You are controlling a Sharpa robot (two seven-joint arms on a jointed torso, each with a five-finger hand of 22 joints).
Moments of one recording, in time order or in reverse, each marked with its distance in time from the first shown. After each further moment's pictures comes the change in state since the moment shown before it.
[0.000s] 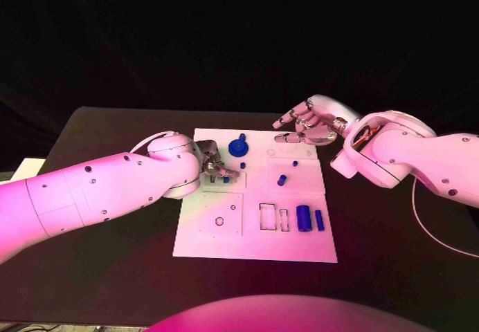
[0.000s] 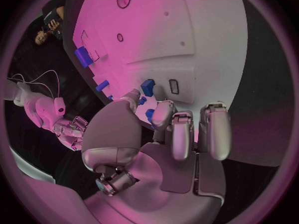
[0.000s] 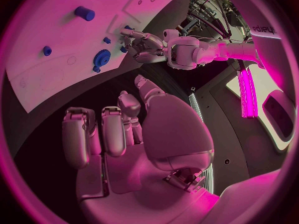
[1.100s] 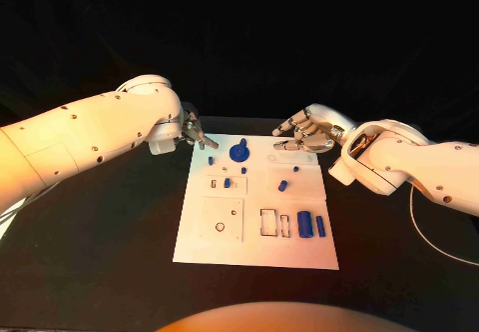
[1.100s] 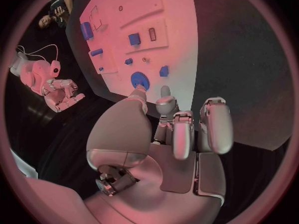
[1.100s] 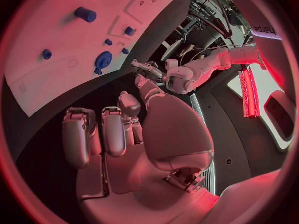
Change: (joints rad) left arm 0.174 0.072 0.049 -0.286 0.162 0.291 -0.003; left_hand 0.187 0.083 -0.188 -0.002 0.004 -0.089 0.061 -0.144 -0.148 -0.111 0.050 -0.126 -0.155 -0.002 0.031 0.000 0.000 0.000 -0.008 0.032 -0.091 0.000; right arm -0.008 0.019 -0.001 -0.020 0.006 0.000 0.000; right_hand 0.000 0.000 -0.003 0.003 0.000 0.000 0.000 0.000 0.000 -0.004 0.004 0.000 0.000 0.000 0.000 0.000 0.001 0.000 0.000 0.000 0.000 0.000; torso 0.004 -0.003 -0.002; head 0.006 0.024
